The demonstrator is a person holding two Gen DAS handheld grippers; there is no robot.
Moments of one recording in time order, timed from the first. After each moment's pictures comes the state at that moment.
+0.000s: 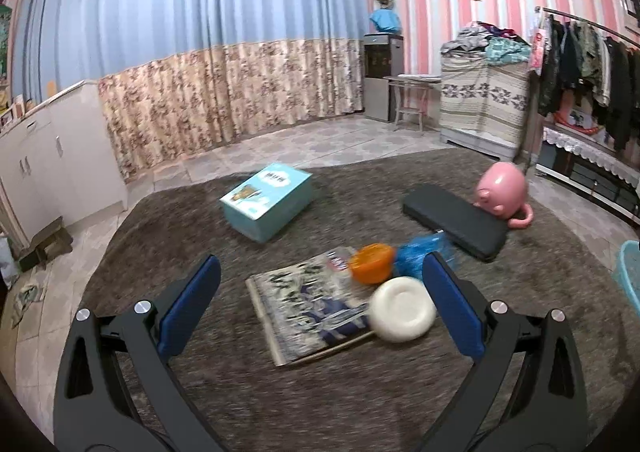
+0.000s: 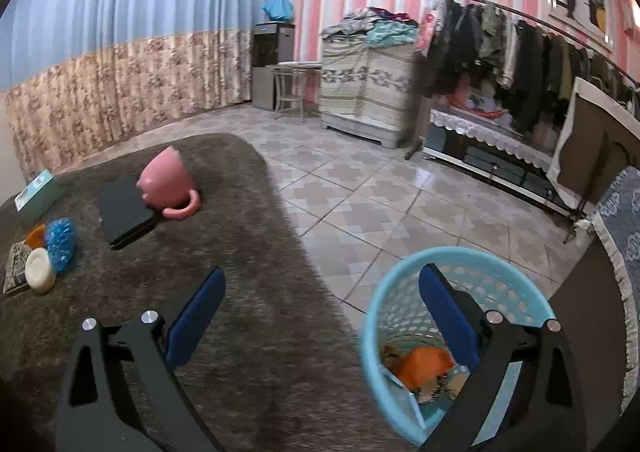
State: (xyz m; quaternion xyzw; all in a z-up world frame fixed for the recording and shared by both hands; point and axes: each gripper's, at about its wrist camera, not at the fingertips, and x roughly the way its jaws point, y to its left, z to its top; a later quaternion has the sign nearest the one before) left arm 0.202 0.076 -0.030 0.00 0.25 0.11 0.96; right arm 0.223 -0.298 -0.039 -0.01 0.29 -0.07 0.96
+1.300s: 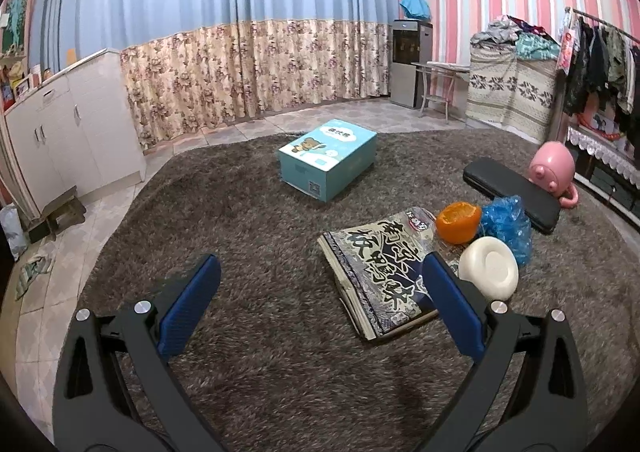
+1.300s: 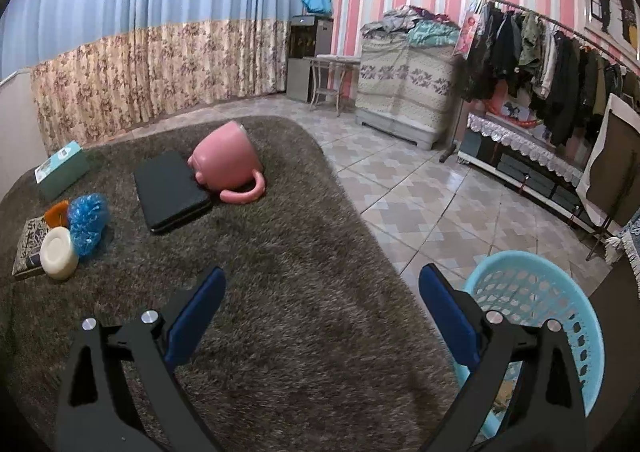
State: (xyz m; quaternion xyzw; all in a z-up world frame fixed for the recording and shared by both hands) left arm 0.198 0.133 -0.064 -0.02 0.28 0.14 0.95; right arm 0.241 -0.244 -0.057 -0.03 0.30 -0.02 0.95
